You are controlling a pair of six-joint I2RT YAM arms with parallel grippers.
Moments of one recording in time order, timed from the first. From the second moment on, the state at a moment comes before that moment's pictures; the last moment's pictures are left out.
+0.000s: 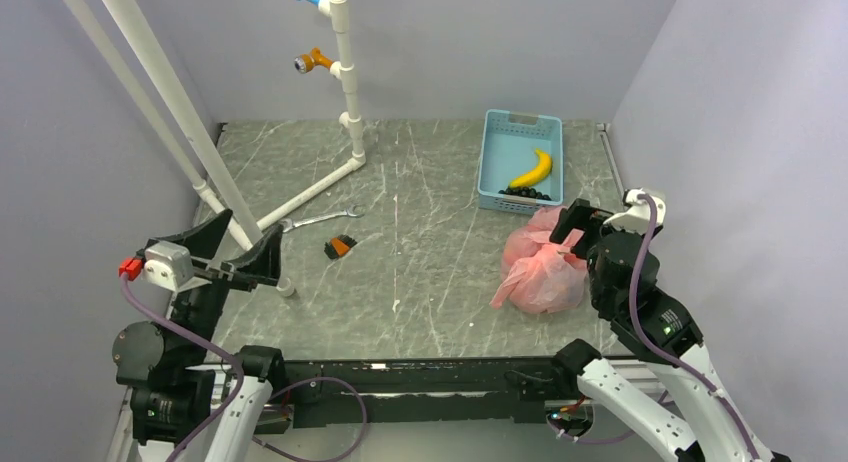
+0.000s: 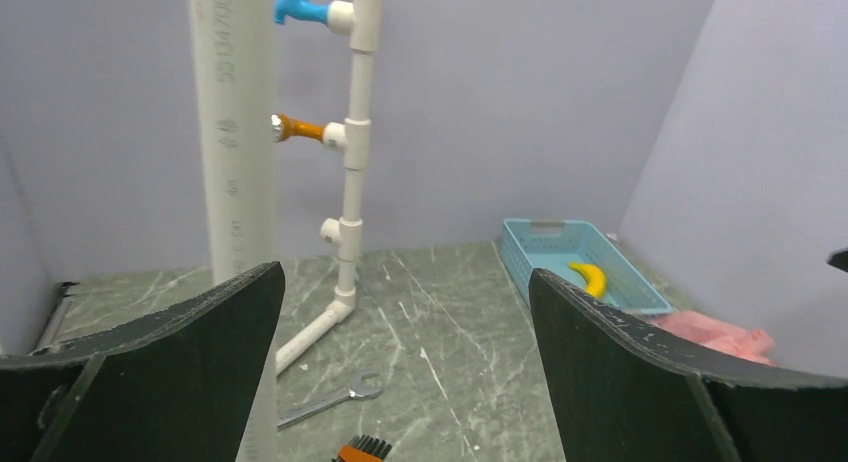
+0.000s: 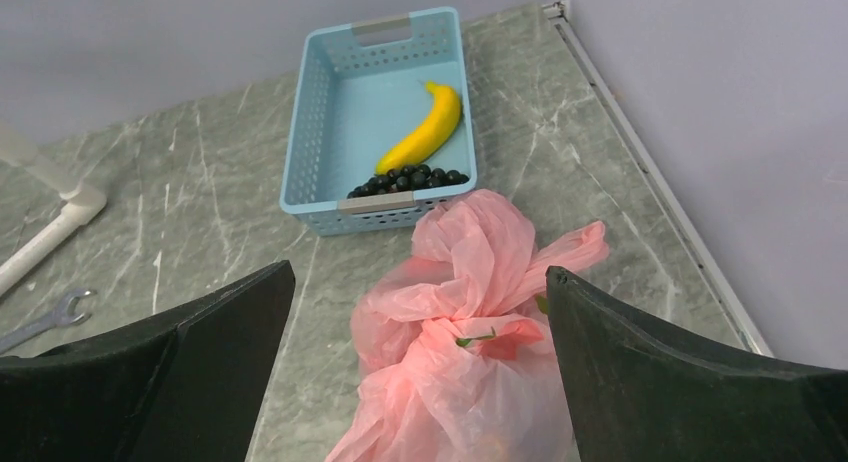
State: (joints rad) left arm -0.11 0.19 0.88 -0.30 0.16 -0.22; right arm 0.58 0.53 0.94 -0.64 0.74 0.34
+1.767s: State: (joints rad) left arm -0.84 1.12 1.04 -0.31 0.11 0.14; right arm 0.24 0.96 0.64 -0.54 0.32 0.59
